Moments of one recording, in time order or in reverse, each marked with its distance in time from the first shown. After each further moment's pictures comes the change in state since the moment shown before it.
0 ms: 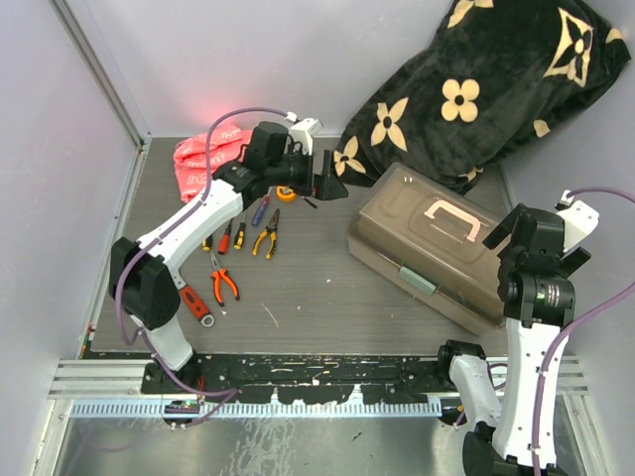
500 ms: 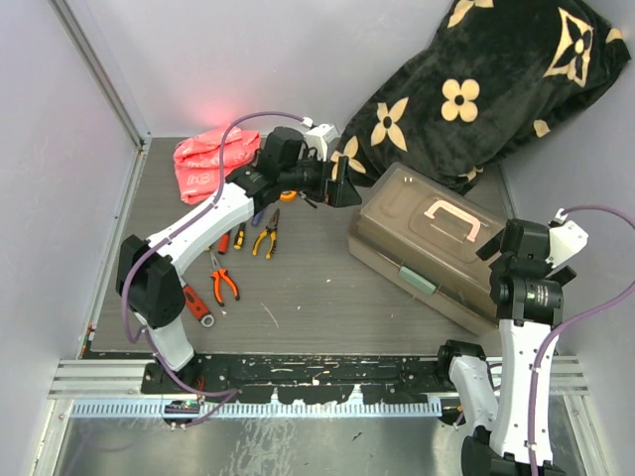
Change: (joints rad) left arm -0.077 0.047 0.029 0.049 -0.001 -0.019; right arm -0.002 -0.034 -0.109 -0.043 0.024 0.142
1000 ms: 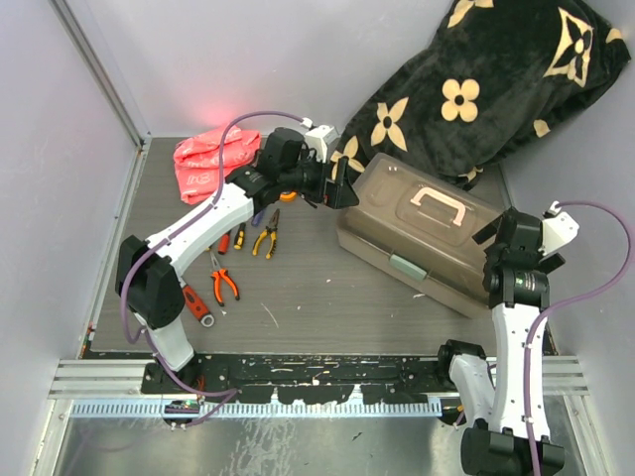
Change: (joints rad) left arm 0.001 -0.004 0.000 -0.028 -0.043 0.035; right arm -0.015 0.048 -0.176 0.274 -0.027 0.033
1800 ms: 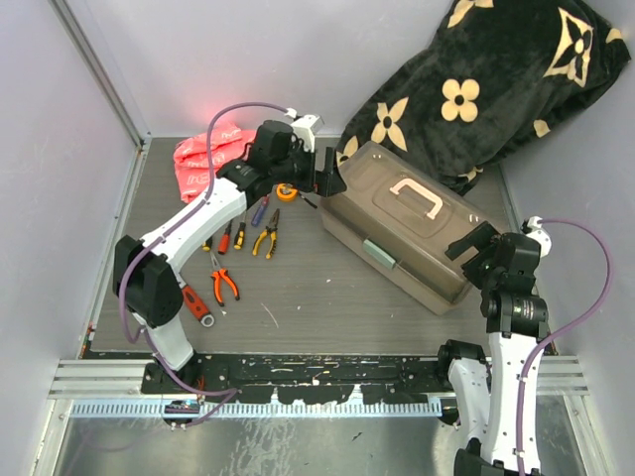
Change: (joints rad) left arm 0.050 -0.002 0.025 -0.022 -0.098 0.026; right arm 0.002 -0.159 -0.059 -0.068 -0.439 0.034
